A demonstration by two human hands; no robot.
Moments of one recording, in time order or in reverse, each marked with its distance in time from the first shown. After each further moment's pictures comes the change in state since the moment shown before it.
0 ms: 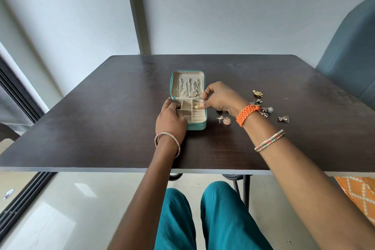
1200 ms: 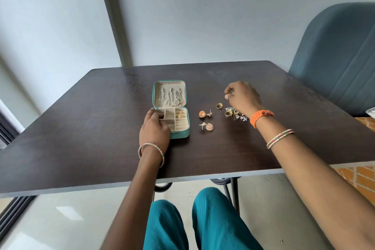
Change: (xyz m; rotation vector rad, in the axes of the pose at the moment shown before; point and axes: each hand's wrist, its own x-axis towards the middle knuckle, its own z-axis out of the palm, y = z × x) left_hand 0.005 -0.004 0.004 -0.004 -0.010 0.004; right_hand 0.010 0.080 -0.062 -0.339 0.445 0.012
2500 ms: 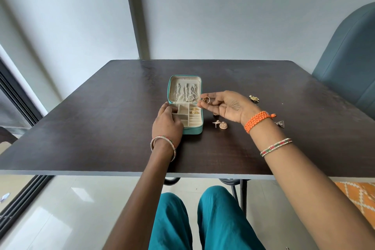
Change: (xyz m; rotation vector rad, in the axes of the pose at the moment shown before) left_hand 0.001 -0.003 0.002 -0.009 0.004 -0.008; right_hand -0.021 -0.064 0.022 1.500 -0.690 0.502
